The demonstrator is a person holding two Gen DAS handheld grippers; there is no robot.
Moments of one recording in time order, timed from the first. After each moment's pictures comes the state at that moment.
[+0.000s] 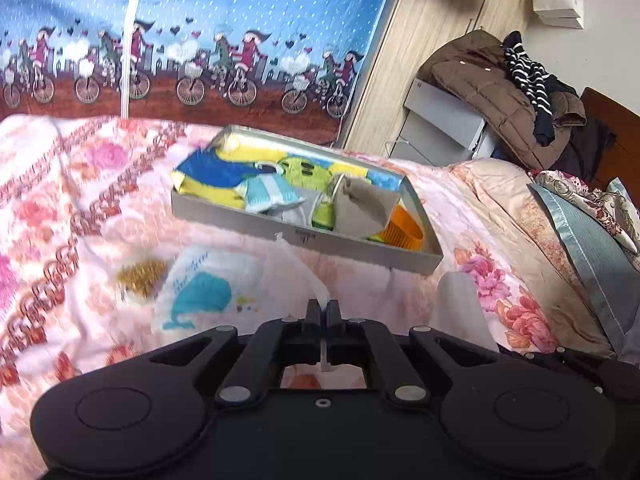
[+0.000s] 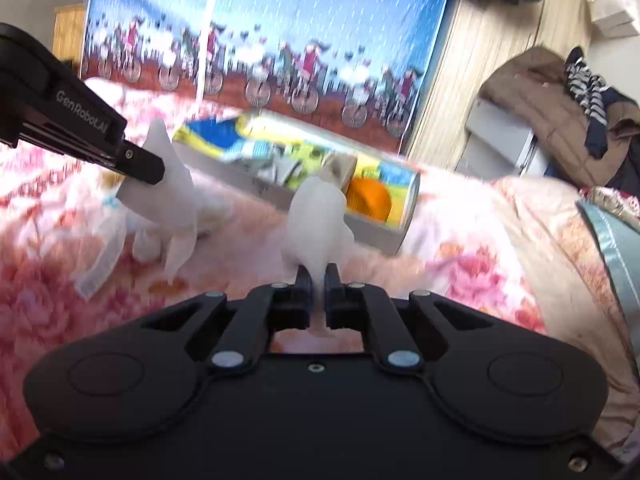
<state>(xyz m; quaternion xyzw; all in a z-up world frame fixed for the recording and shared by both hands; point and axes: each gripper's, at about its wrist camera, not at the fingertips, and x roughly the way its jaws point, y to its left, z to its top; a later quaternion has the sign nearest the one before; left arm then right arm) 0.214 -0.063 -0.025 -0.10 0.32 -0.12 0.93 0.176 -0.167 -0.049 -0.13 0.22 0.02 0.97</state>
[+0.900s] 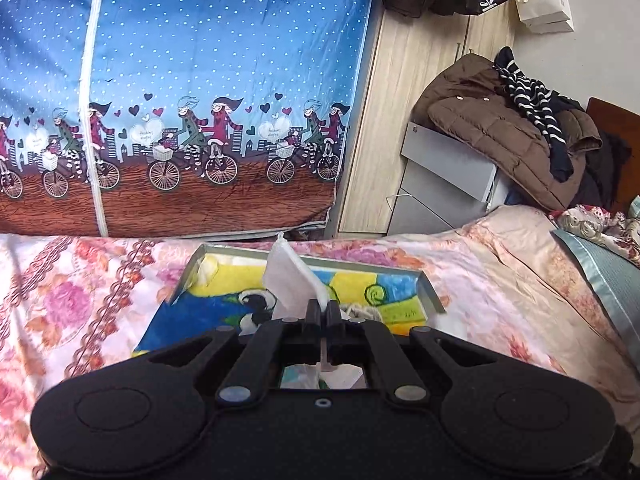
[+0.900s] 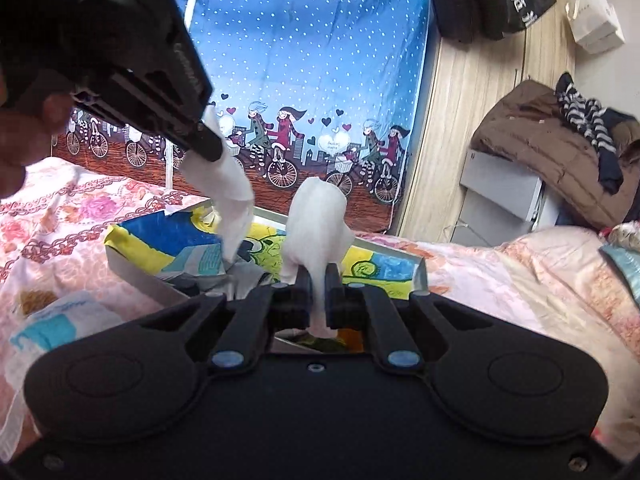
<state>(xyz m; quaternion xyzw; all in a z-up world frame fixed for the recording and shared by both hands) 0.383 -0.089 0.026 -0.05 0.26 -0.12 0.96 0.329 -0.172 -0.048 -0.08 0.12 0.01 0.99</state>
